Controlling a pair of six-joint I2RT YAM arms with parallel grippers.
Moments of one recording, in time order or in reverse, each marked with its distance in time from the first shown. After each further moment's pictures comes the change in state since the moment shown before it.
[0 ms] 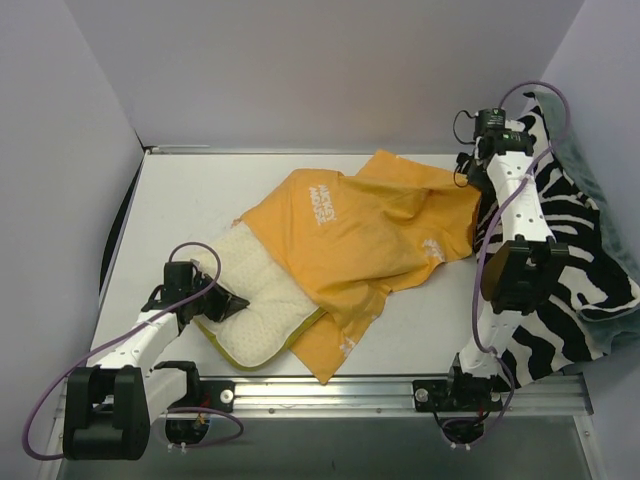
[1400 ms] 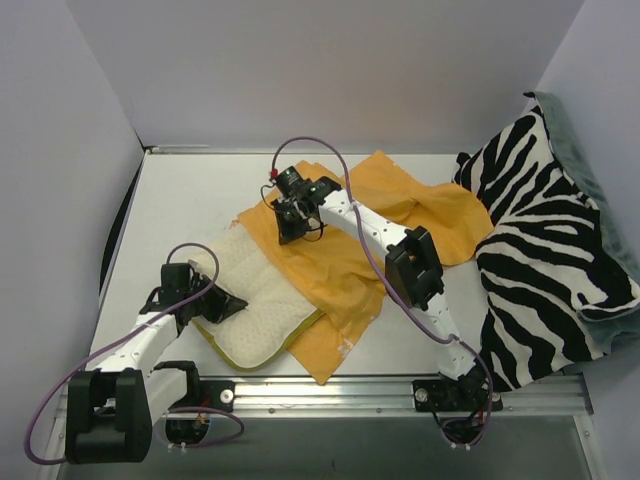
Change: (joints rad) left arm 0.027 -0.017 -0.013 -0.002 0.019 0.021; right arm 0.799 0.431 0.223 0.171 -0.470 0.077
